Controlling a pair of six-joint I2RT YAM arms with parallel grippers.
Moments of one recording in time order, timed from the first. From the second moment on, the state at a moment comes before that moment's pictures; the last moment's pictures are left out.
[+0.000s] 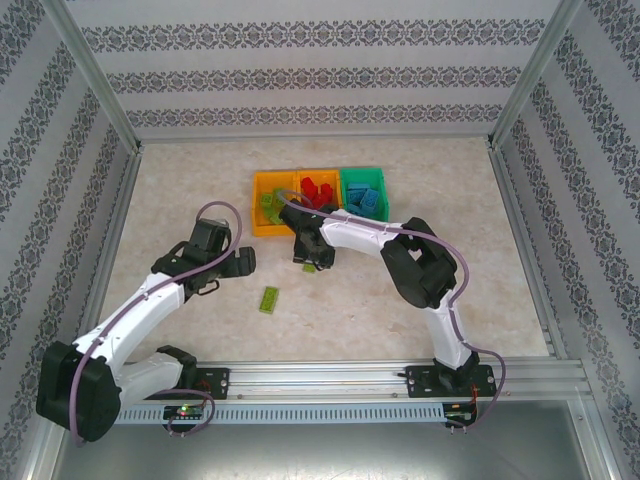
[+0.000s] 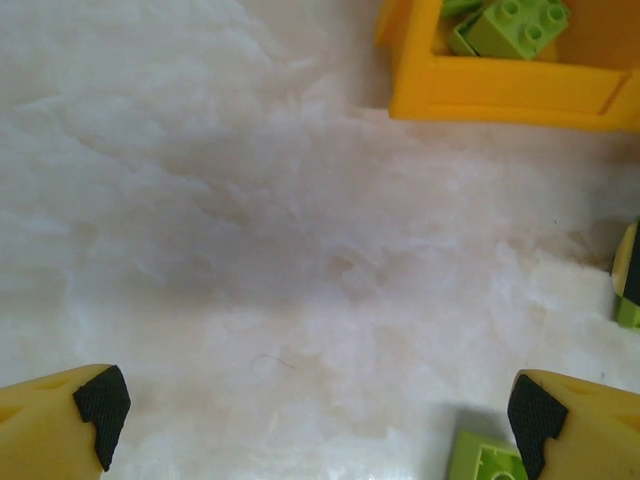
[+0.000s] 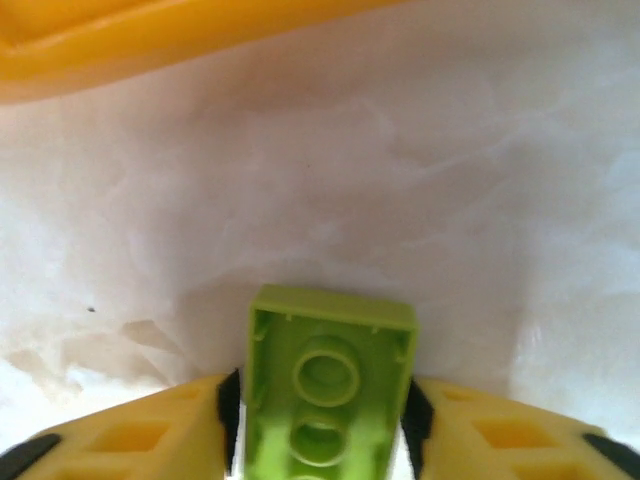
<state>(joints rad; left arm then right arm) -0.33 1.07 0.68 -0.57 -0.10 -0.43 0.79 2.14 1.57 -0.81 0.04 0.96</state>
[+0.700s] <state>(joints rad) -0.61 1.10 0.61 -0.57 -0.04 -0.43 0.78 1.98 1.60 -0.80 0.04 0.64</state>
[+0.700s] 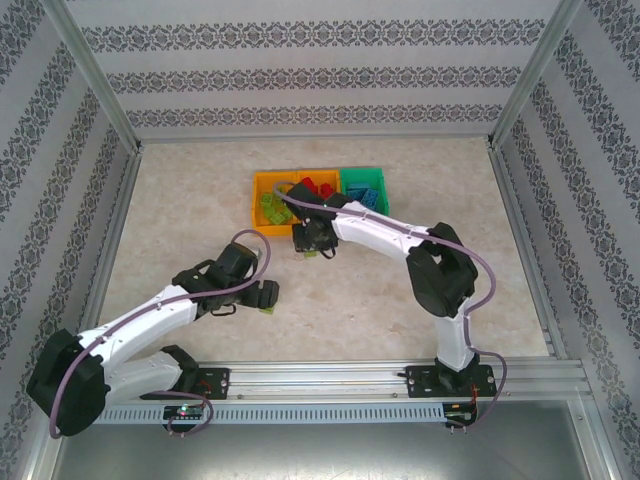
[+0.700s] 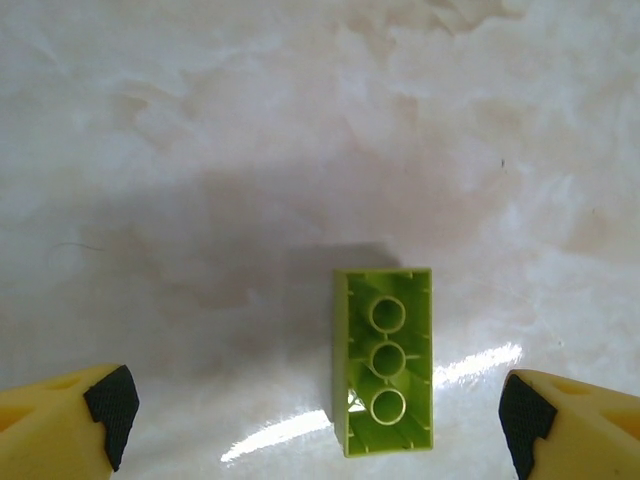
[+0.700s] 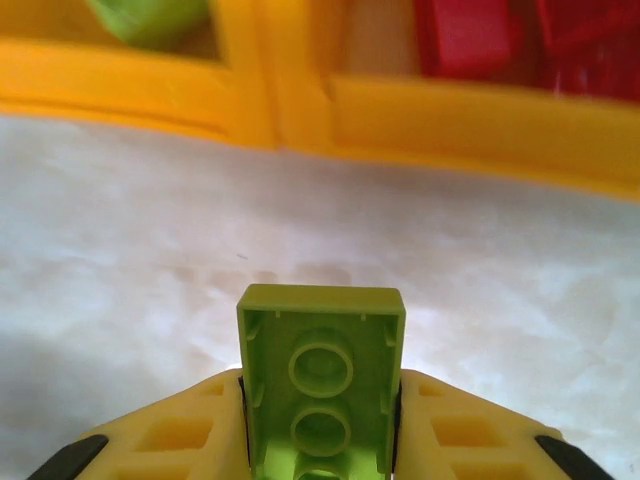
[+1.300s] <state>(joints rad) -0.67 1.29 0.61 -0.49 -0.06 -0.44 0.64 2.36 2.14 -0.67 -0.17 0.63</state>
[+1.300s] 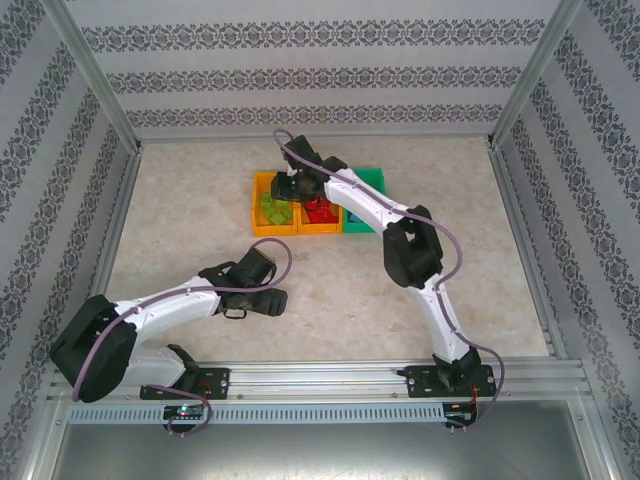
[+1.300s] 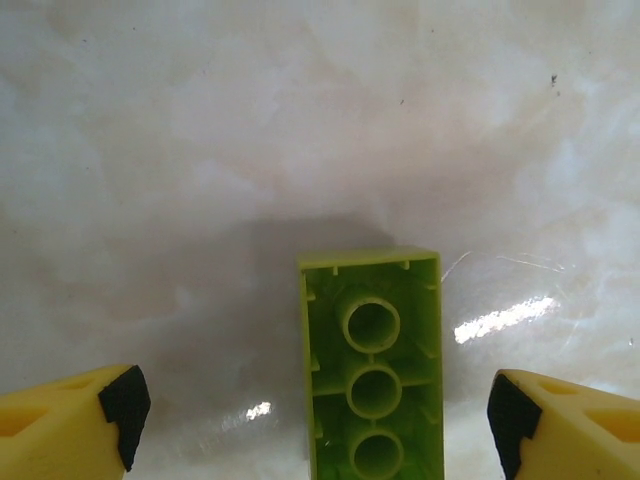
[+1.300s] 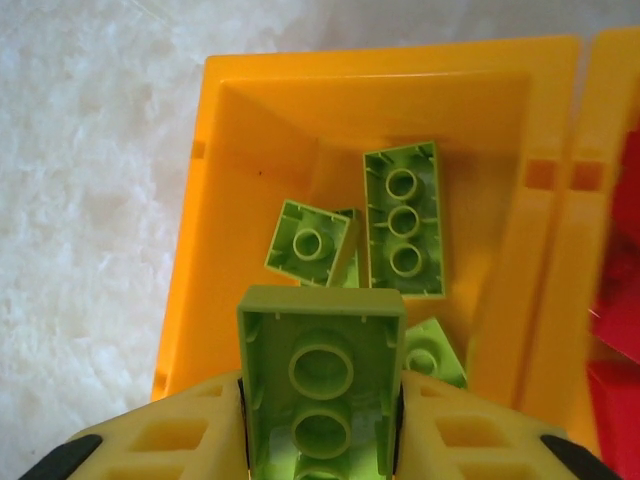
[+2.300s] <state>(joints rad) -0.67 1.36 0.73 -0.51 -0.14 -0.50 0.56 1.84 1.48 -0.42 -0.22 0.67</state>
